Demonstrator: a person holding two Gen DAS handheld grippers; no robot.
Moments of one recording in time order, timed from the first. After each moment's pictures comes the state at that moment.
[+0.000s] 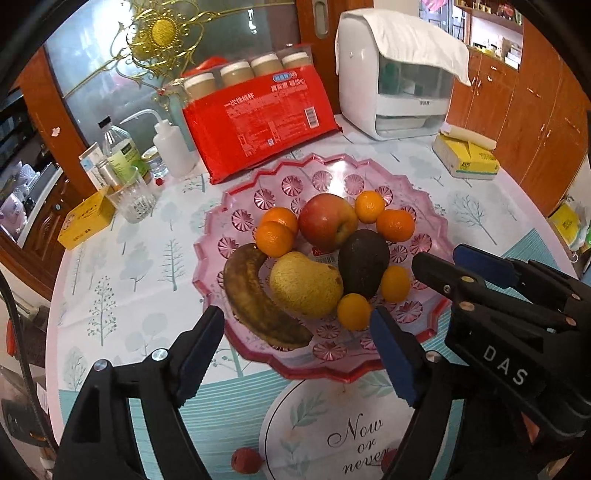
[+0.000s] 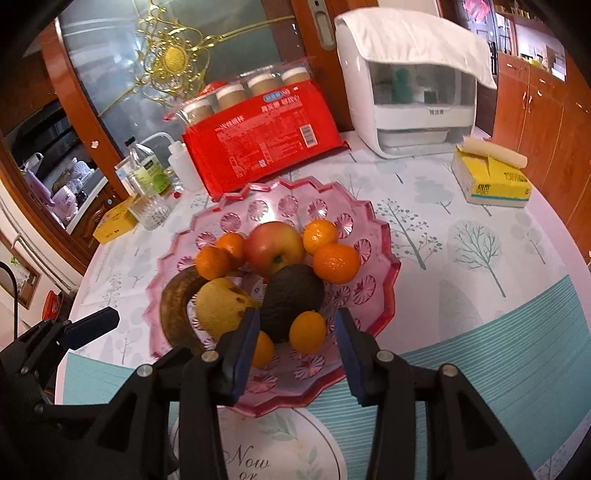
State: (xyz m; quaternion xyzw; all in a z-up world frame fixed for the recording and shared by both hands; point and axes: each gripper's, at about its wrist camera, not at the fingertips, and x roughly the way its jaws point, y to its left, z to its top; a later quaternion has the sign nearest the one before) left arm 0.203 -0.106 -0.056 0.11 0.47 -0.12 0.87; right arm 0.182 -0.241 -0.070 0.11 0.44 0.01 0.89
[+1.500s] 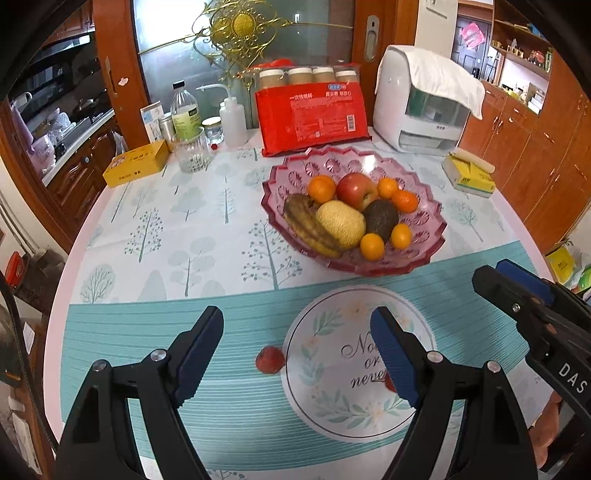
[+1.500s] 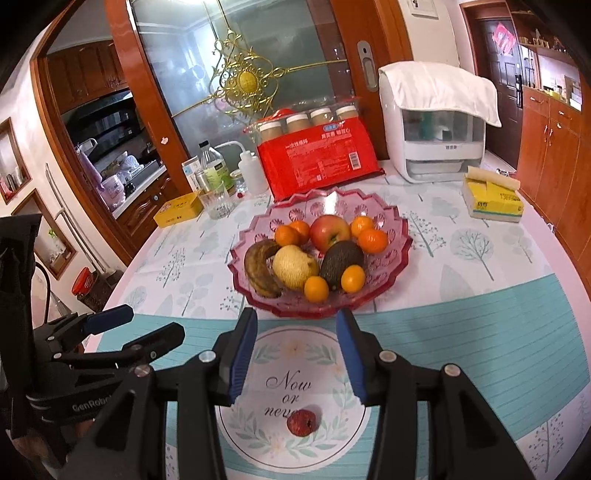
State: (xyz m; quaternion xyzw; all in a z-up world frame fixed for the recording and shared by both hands) left arm 0.095 -0.028 -0.036 0.03 0.46 -0.08 0.88; right arm 0.062 -0.211 -0.026 0.08 0.38 0.08 0.92
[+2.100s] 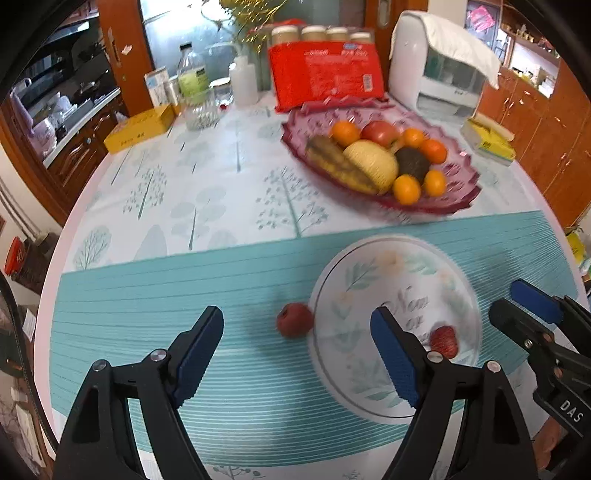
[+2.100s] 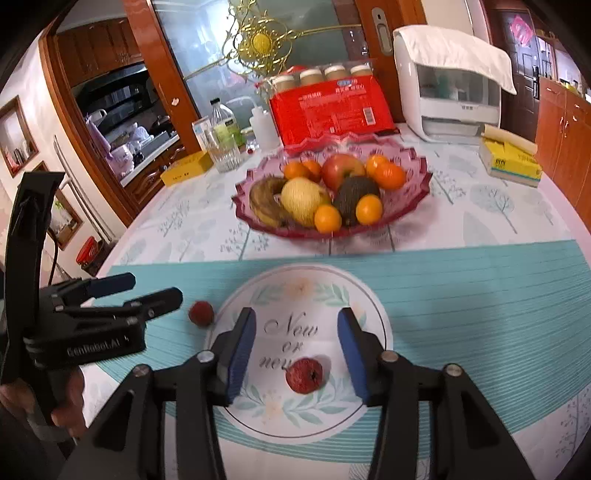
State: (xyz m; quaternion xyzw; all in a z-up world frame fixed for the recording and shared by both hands) left arm 0.087 -0.004 -0.103 0.04 0.50 -0.06 0.86; right arm 0.036 -0.200 -0.094 0.07 0.42 0.11 0.90
